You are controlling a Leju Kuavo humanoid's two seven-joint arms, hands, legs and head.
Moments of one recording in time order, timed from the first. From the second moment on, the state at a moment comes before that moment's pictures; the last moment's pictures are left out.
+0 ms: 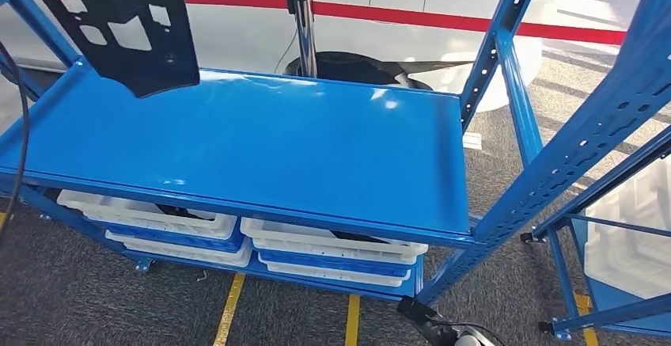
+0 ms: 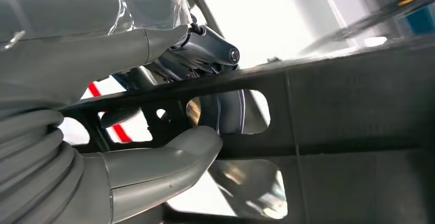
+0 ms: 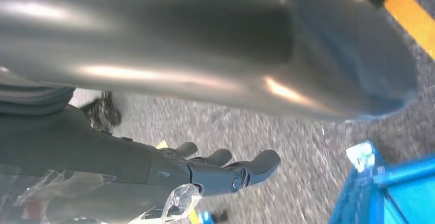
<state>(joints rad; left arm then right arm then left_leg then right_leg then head) -1.27 0.26 -0.31 -0.81 0.17 -0.19 -0.22 -0.15 -0.08 0.05 -0.18 0.52 0.11 -0.11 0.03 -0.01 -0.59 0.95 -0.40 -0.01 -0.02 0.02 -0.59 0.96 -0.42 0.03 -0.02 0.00</state>
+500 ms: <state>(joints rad) -0.89 0.22 -0.31 -1.39 0.66 -0.25 -0.02 -0.14 -0.08 0.00 -0.17 0.48 0.08 -0.13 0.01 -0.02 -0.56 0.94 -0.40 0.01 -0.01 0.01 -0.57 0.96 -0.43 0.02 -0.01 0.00</state>
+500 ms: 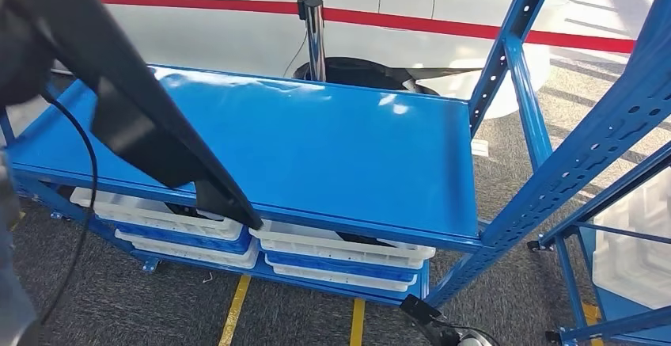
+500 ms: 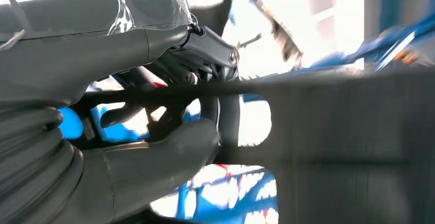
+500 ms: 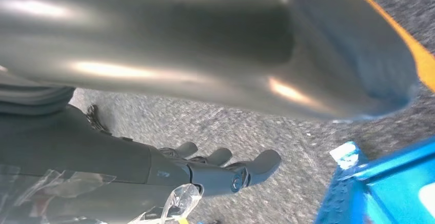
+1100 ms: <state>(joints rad) -0.53 0.08 -0.44 -1.55 0.64 -0.21 -0.05 -0.14 -0.07 -0.03 -0.17 0.51 0.06 -0.12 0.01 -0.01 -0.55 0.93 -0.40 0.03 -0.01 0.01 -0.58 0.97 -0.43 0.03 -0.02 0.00</state>
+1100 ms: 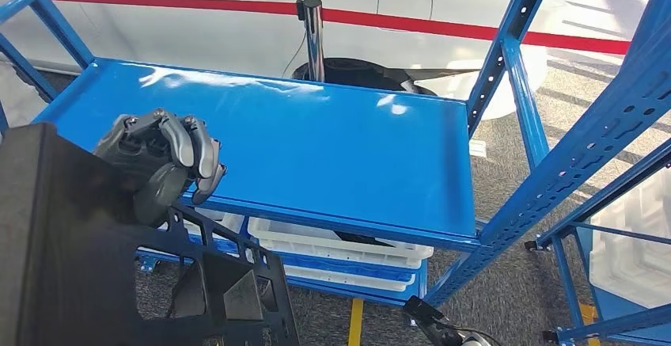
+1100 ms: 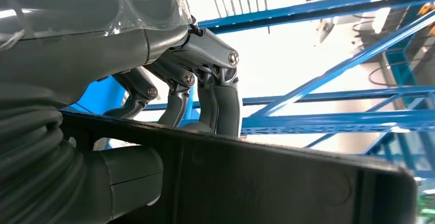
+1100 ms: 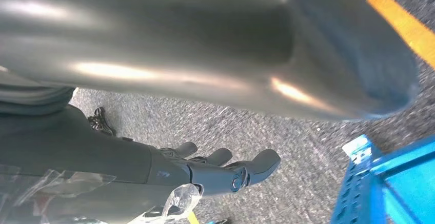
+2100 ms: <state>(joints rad) -0.49 0.04 -0.47 -1.58 0.56 -0.21 -0.05 -0.16 -0.06 -0.08 -0.17 0.46 0.09 -0.13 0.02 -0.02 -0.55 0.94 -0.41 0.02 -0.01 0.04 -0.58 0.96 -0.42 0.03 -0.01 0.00</state>
